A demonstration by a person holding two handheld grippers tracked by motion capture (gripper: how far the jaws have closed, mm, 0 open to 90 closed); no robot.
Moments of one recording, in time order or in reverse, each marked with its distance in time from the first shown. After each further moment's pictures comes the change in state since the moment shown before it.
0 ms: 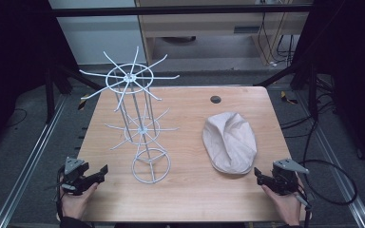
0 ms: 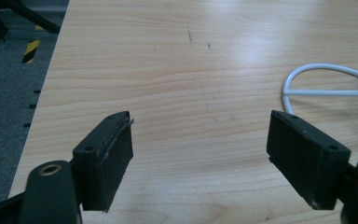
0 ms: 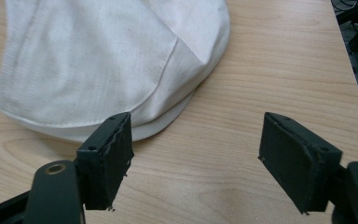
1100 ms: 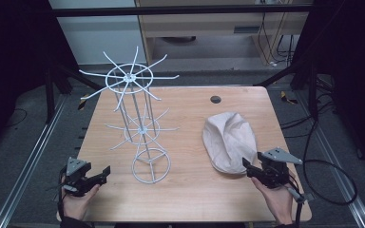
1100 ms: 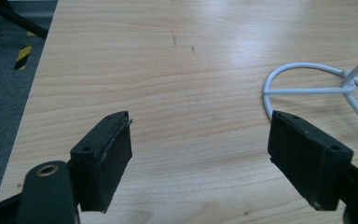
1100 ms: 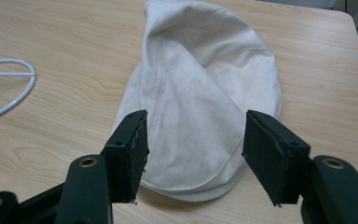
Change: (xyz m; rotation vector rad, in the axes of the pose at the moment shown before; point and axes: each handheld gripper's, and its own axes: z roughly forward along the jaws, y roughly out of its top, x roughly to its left) left arm -0.009 0.002 -0.004 -0.004 -0.029 0.037; right arm 0.046 0.055 -0.029 -0.068 0.098 -0.056
